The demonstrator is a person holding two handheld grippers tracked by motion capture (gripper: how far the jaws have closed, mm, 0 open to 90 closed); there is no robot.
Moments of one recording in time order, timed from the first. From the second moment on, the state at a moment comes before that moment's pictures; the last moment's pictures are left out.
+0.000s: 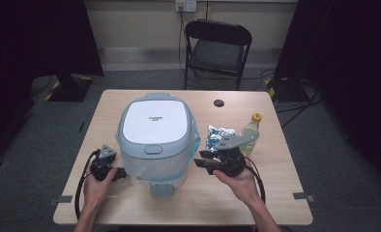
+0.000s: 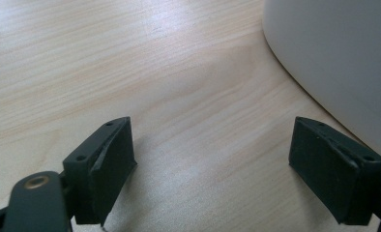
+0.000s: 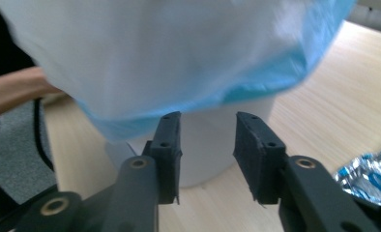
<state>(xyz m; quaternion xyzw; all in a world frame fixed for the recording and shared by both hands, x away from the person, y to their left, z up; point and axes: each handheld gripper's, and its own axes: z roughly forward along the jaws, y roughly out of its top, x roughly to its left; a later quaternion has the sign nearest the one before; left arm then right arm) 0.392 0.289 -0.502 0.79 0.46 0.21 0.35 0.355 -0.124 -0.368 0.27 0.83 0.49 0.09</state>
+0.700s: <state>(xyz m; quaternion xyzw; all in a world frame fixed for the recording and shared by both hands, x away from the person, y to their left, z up) 0.392 0.290 -0.502 0.79 0.45 0.20 0.35 0.337 -0.097 -0.278 0.18 0.81 0.55 0.09</state>
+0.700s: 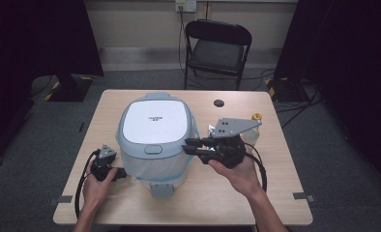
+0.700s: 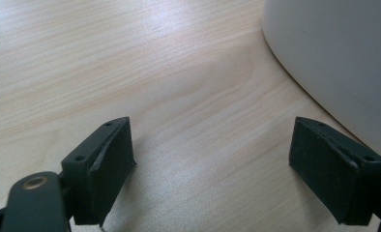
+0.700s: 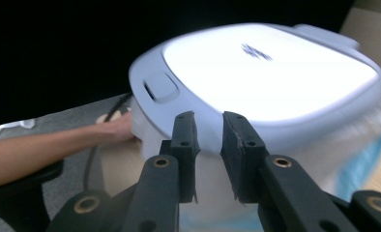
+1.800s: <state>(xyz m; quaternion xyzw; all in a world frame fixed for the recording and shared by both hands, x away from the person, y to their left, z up) 0.392 0.290 -0.502 0.79 0.45 0.20 0.35 0.339 -0.031 -0.281 0.12 0.83 0.54 0.06</state>
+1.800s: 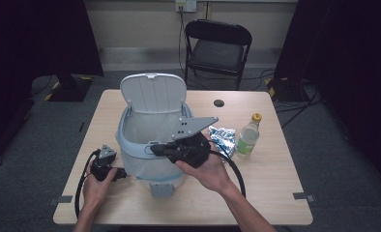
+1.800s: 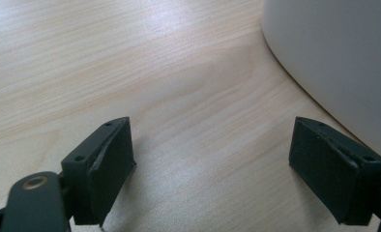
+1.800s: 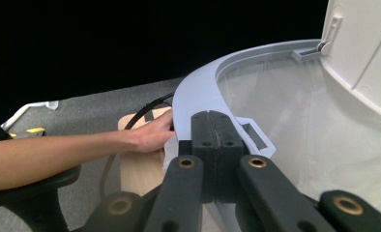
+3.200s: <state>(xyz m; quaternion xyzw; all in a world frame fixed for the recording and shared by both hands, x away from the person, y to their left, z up) 0.392 0.290 -0.502 0.79 0.45 0.20 0.35 0.385 -0.148 -0.351 0.34 0.79 0.50 0.12</state>
